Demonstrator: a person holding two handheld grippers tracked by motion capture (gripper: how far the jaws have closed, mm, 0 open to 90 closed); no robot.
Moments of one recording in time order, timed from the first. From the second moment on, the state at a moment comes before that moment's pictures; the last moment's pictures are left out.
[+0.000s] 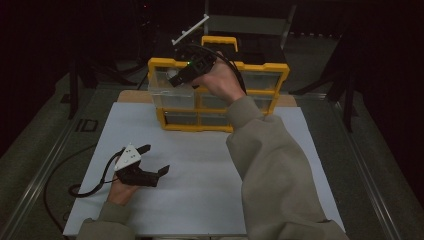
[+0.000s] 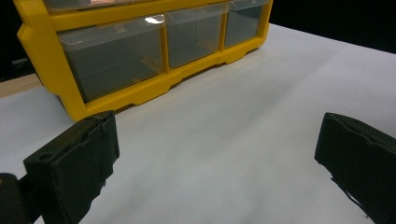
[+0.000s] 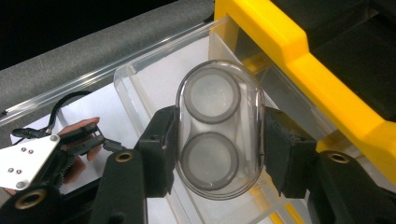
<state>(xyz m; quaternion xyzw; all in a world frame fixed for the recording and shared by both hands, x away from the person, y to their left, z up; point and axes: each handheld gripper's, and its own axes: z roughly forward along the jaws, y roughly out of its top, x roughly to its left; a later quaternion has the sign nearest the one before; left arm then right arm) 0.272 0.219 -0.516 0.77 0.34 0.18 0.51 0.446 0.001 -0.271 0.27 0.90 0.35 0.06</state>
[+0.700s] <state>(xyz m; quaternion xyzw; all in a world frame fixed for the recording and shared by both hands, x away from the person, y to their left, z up) 0.272 0.219 -0.516 0.77 0.34 0.18 0.51 0.445 0.007 -0.276 0.27 0.90 0.34 0.07</state>
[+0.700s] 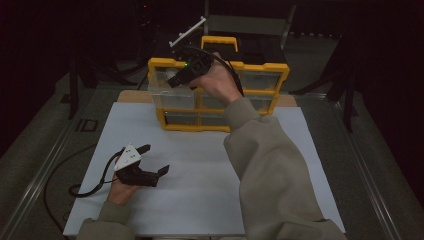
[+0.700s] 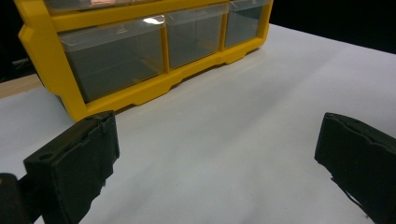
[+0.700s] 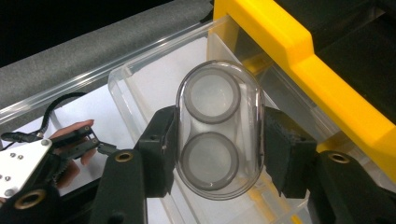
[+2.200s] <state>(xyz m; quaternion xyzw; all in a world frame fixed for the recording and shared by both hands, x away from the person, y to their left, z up) 0.272 0.219 -0.516 0.77 0.34 0.19 0.51 0.451 -0.020 -0.275 0.30 0.88 0.36 0.09</state>
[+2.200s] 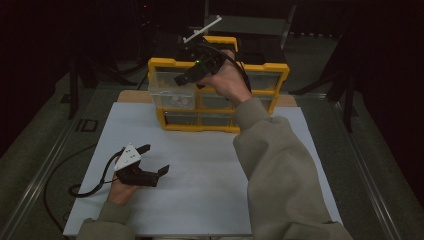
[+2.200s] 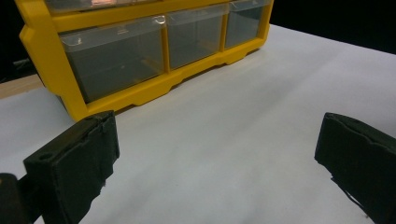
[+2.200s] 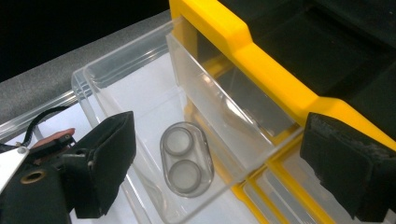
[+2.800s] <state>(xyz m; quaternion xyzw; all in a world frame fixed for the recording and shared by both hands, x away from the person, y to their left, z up) 0.271 0.220 -0.515 0.77 0.34 0.19 0.51 0.452 -0.040 -0.273 0.31 0.87 0.36 0.09</state>
